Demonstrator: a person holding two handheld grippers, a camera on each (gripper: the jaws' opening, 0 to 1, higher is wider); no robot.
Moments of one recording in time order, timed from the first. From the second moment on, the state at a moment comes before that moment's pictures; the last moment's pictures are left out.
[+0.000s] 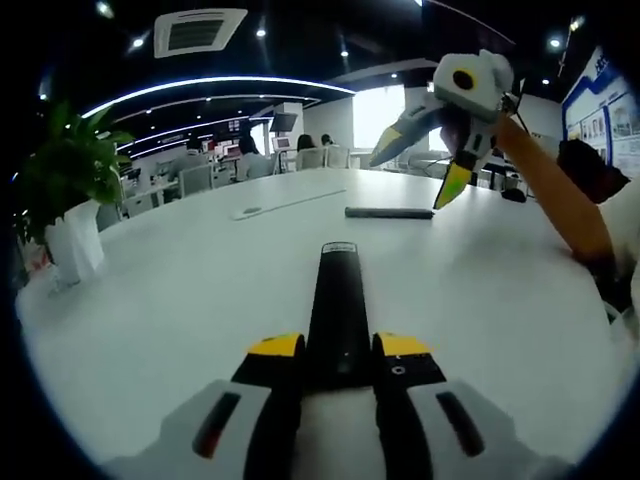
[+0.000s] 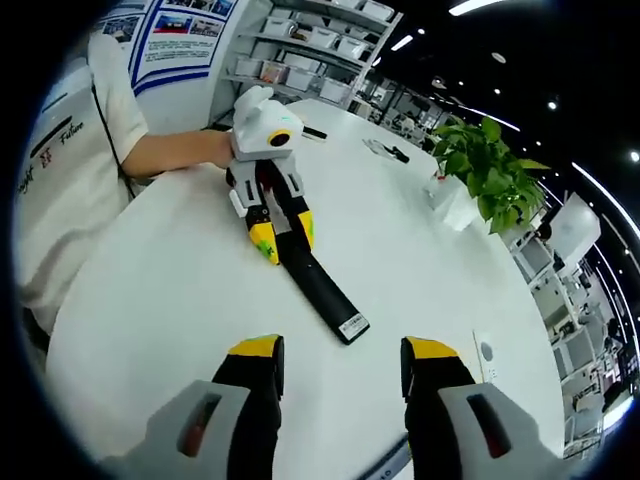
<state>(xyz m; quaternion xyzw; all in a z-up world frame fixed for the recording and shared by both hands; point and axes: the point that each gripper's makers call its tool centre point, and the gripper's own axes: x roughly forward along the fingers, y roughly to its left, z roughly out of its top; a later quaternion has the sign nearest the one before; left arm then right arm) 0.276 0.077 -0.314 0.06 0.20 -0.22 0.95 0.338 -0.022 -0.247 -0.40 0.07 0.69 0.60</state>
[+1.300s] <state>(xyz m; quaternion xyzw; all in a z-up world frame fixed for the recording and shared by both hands) 0.270 0.075 -0.315 0.04 0.19 -0.26 0.94 0.334 0.000 -0.290 -0.43 0.10 0.68 0.58</state>
